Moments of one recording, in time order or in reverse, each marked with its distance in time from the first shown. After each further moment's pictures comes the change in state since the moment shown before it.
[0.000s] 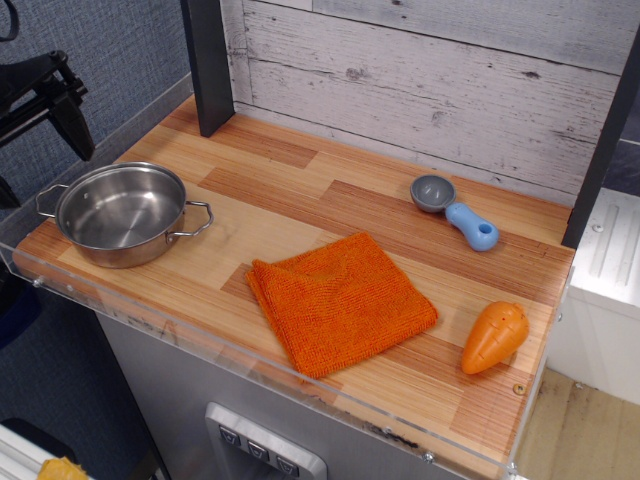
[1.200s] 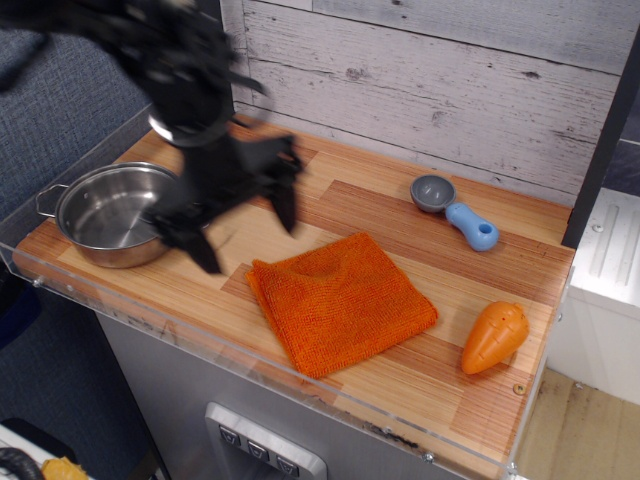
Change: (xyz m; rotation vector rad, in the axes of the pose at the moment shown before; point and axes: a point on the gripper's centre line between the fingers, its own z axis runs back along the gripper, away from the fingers) arm -0.123 -0.087 -0.044 -0.014 0.093 -0.220
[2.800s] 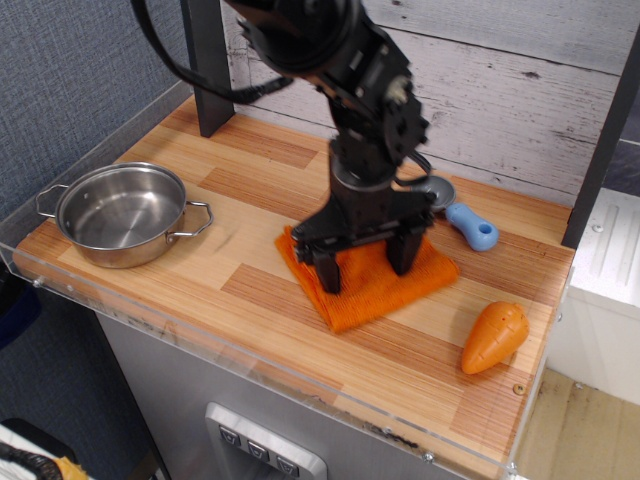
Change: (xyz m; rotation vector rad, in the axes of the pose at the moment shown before) arm 0.004 -0.051 -0.073 0.135 -0.036 -0.106
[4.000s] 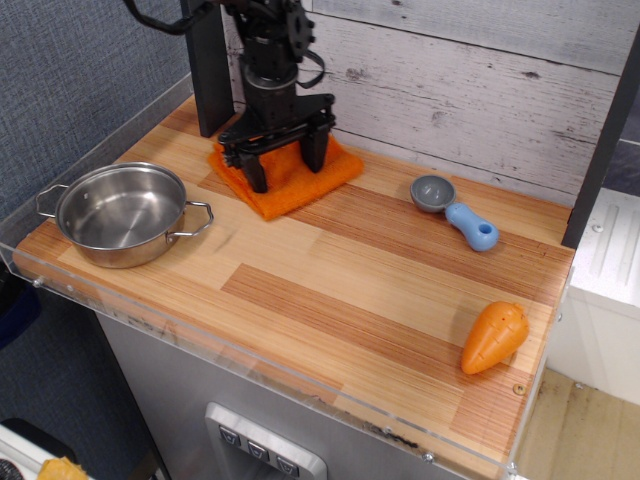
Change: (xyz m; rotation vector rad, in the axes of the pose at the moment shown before) arm 0.122 0.035 -0.020 0.042 -0.026 0.176
